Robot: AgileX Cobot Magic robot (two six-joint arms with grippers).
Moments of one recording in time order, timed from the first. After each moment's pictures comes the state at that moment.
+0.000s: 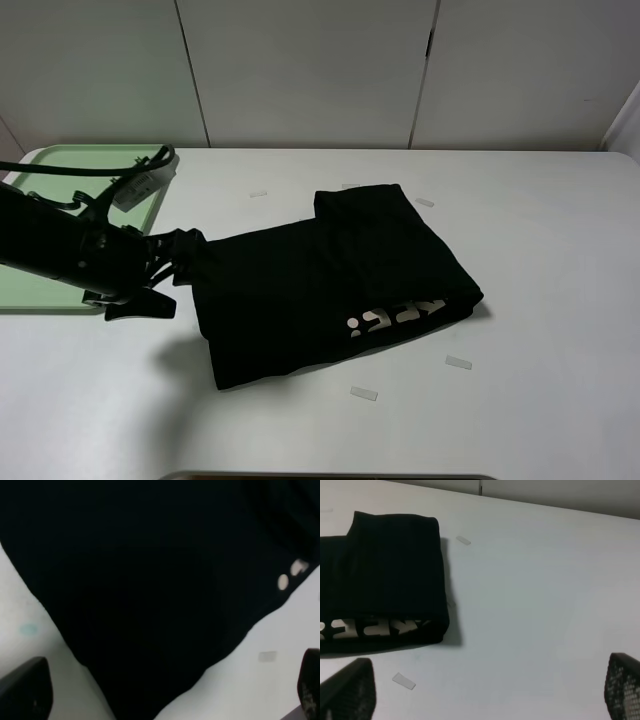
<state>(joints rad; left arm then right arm) -0.22 1.62 -0.53 -1.26 0.44 0.92 0.17 -0.01 -0.49 0.01 1.03 -0.03</state>
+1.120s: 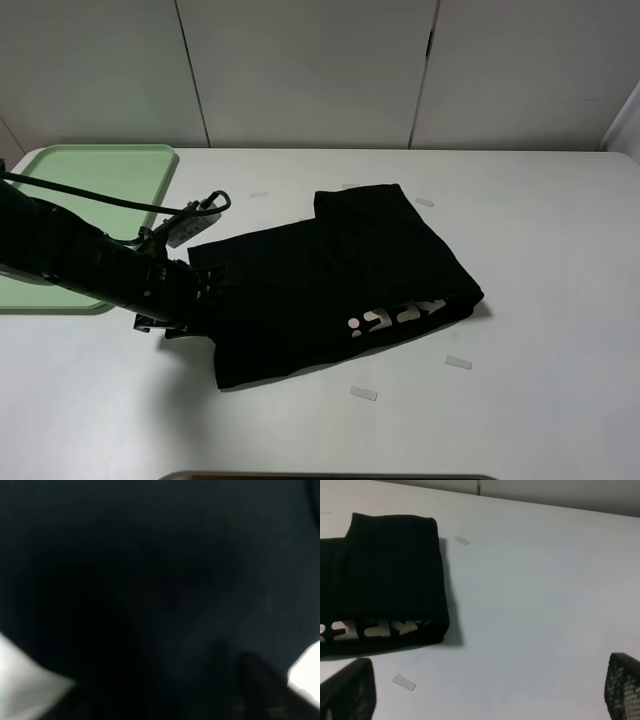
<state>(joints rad) -0.32 1.90 -0.57 -1.64 0.39 1.24 0.17 -0.01 -0.49 0.01 1.03 -0.01</state>
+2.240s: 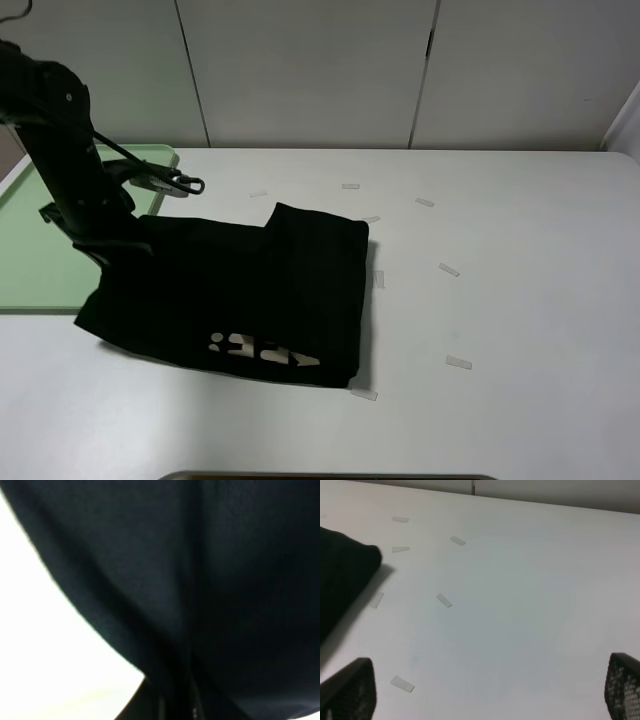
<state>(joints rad) -0.19 1.90 -1.13 0.09 0.82 0.18 0.17 -0.01 -0.49 -0.01 1.03 0.02</state>
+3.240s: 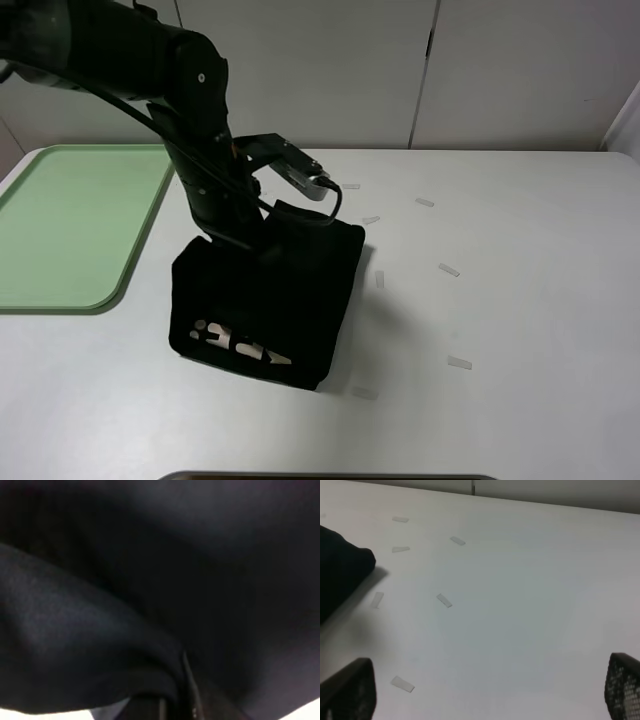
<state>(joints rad) -0.64 1.90 -1.26 0.02 0.73 0.26 0.17 -0.01 -0.49 -0.01 1.03 0.02</state>
